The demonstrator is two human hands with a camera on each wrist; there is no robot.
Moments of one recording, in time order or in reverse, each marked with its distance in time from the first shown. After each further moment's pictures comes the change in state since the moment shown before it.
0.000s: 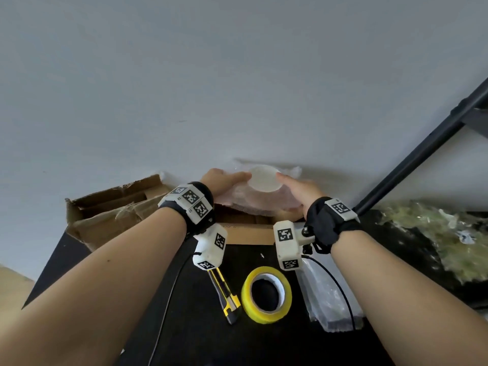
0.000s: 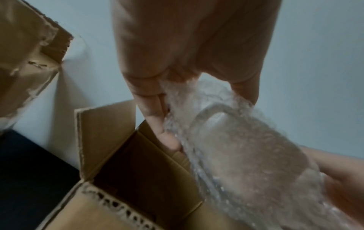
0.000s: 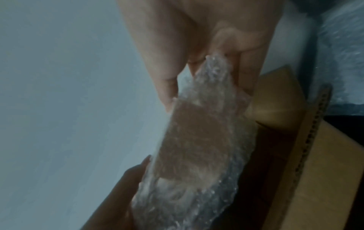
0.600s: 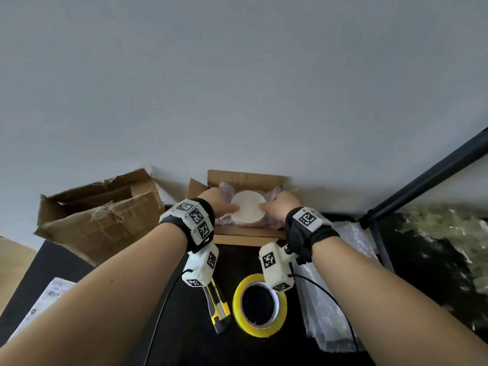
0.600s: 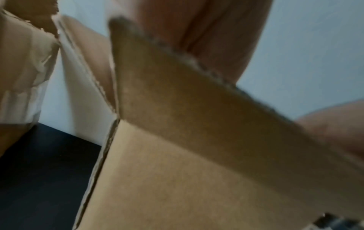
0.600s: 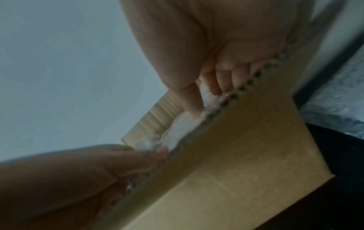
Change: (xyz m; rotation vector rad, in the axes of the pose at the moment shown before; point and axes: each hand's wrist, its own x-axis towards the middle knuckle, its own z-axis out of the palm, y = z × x) left_hand 0.032 -0.022 0.040 0.451 -0.081 -0.133; right_hand 0.059 0.029 0.033 -0.786 -0.254 -0.088
